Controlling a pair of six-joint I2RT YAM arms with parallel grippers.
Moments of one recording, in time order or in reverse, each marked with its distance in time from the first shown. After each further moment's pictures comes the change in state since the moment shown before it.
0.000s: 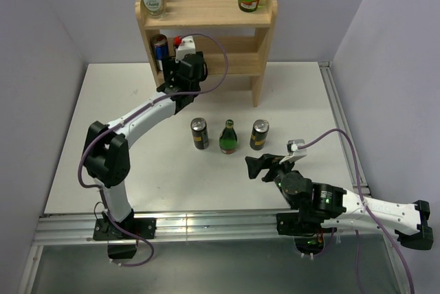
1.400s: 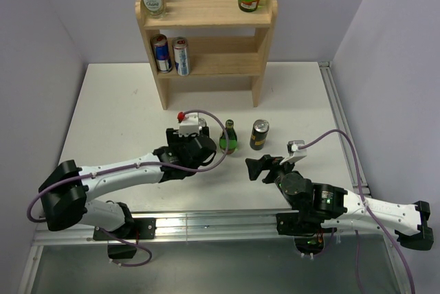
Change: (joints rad) left arm -0.463 -0.480 -0.662 -0.286 -0.107 -0.518; right arm 0.000 -0.016 0.000 -0.048 -0.024 0.045
